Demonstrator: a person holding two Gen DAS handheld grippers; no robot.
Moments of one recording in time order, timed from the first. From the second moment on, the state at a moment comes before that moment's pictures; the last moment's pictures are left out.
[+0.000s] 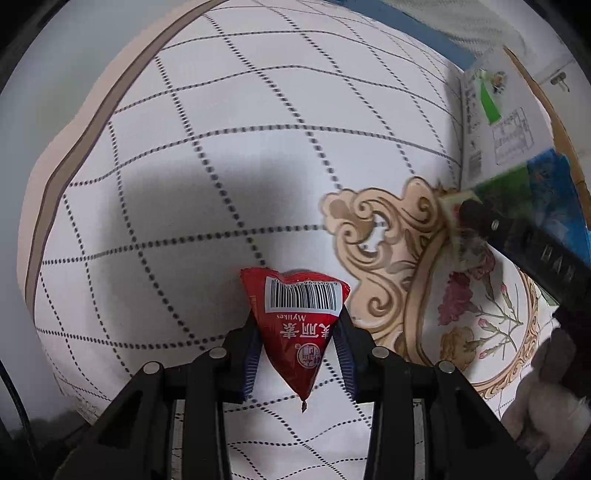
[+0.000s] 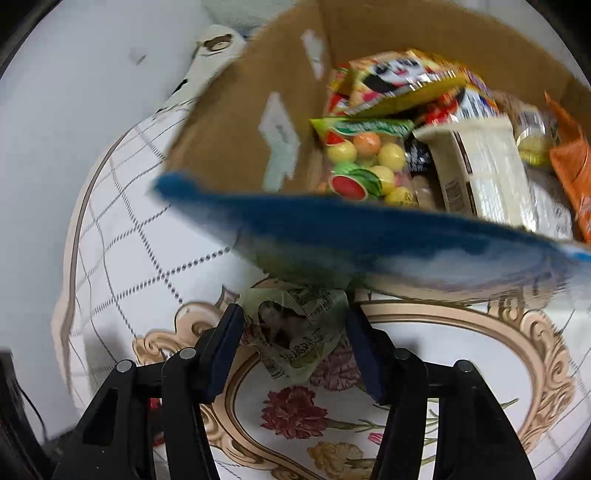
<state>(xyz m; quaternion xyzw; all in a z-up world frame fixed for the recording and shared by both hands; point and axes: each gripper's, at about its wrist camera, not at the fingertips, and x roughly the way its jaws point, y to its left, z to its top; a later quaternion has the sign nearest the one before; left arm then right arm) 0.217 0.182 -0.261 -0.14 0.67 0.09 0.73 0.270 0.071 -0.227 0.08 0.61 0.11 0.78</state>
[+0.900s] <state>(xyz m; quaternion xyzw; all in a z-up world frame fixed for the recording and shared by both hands) 0.195 0.122 -0.305 -0.10 0.70 0.05 0.71 0.290 0.058 -0.242 0.12 0.63 0.09 0.76</state>
